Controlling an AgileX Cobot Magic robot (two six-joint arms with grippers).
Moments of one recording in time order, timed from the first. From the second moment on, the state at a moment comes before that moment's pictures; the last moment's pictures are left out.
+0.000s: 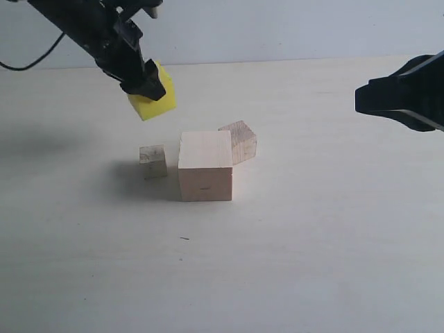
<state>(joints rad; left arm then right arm) -0.36 2.00 -1.61 -0.32 0.81 0.90 0.39 0.94 -0.70 0.44 0.54 -0.17</state>
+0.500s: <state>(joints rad) -0.45 1.89 -1.61 -0.52 1.04 1.25 0.39 0.94 -0.70 0.44 0.54 -0.17</state>
